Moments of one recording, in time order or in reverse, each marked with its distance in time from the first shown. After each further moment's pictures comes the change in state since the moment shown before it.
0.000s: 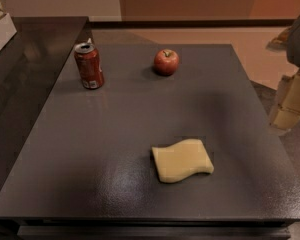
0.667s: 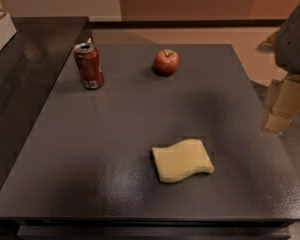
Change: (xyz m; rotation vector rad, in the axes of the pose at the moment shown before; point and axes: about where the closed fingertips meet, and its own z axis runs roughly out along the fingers) arm -0.013 0.007 0.006 -0.004 0.005 -0.043
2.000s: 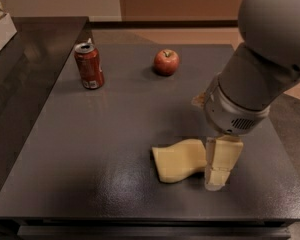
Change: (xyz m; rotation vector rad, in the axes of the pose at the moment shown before) arm -0.066 0.083 0.091 -0.177 -0.057 -0.193
